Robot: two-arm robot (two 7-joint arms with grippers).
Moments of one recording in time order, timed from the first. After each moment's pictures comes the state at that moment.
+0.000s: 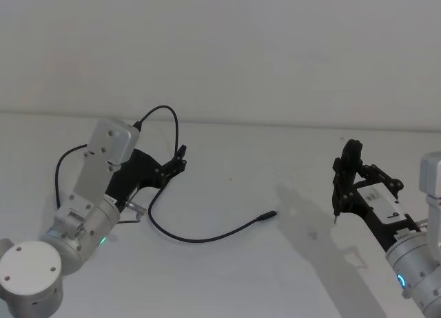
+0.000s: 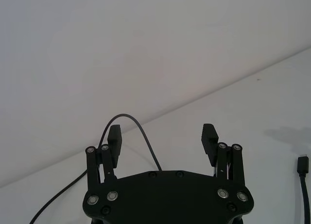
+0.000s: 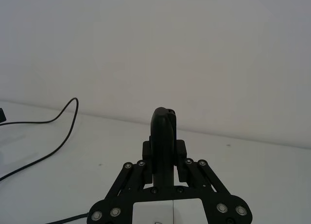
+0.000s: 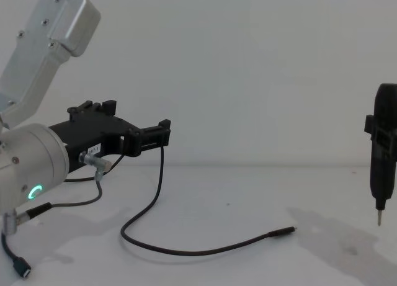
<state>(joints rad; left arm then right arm) -0.24 0.38 0.45 -1.63 -0.20 0.01 -0.01 -0.01 0.34 -0.23 -1.77 0.29 0.03 0.07</state>
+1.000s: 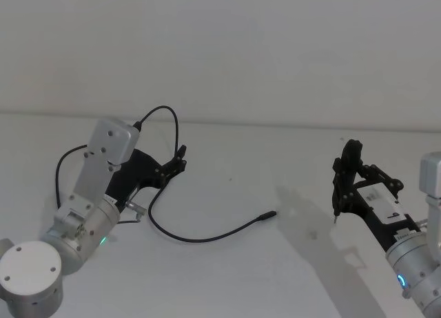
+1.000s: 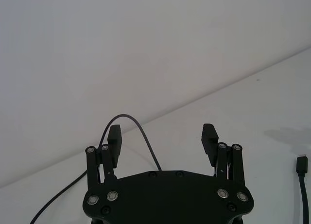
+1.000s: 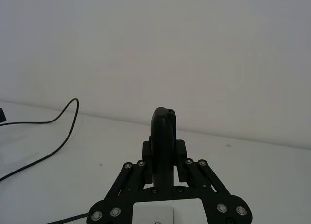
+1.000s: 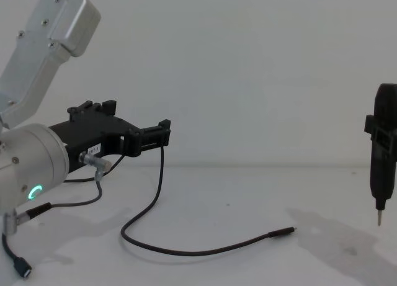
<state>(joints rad) -0.24 0.38 0.45 -1.63 -0.20 0.01 -0.01 -0.01 0.34 -0.23 -1.77 0.29 0.03 0.07</state>
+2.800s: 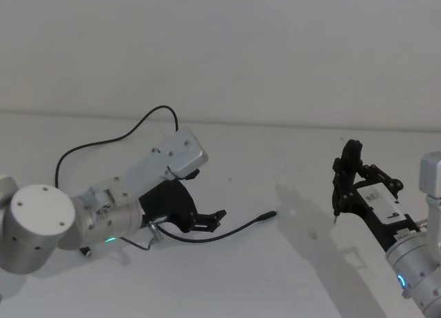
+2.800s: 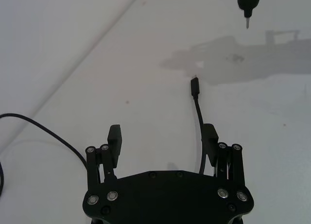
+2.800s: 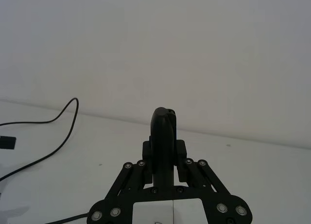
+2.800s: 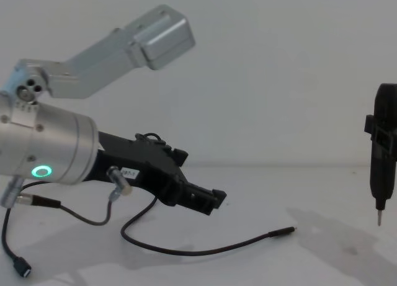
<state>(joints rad) -0.44 0.52 0.62 -1.70 -0.16 0.42 -0.47 -0.01 0.34 -0.23 -1.77 0.29 0.03 0.07</state>
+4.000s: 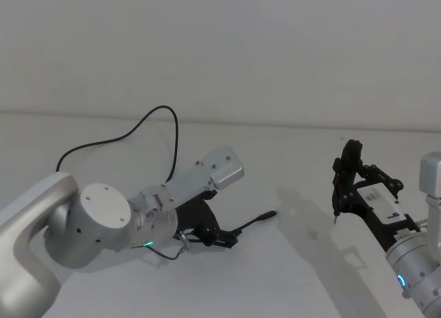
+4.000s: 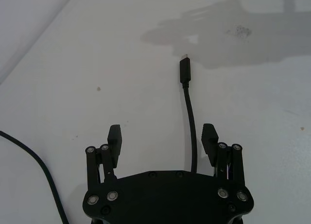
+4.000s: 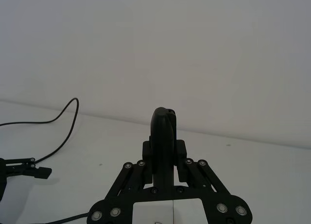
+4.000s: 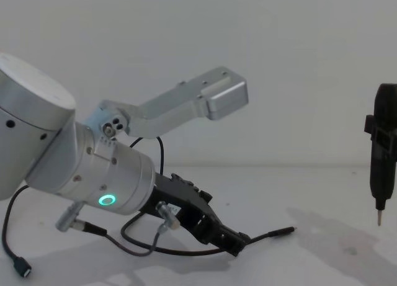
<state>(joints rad) -0.54 0.39 0.72 -1.54 -0.07 0.55 -0.48 -0.01 0.34 -0.23 -1.77 0.29 0.03 0.07</state>
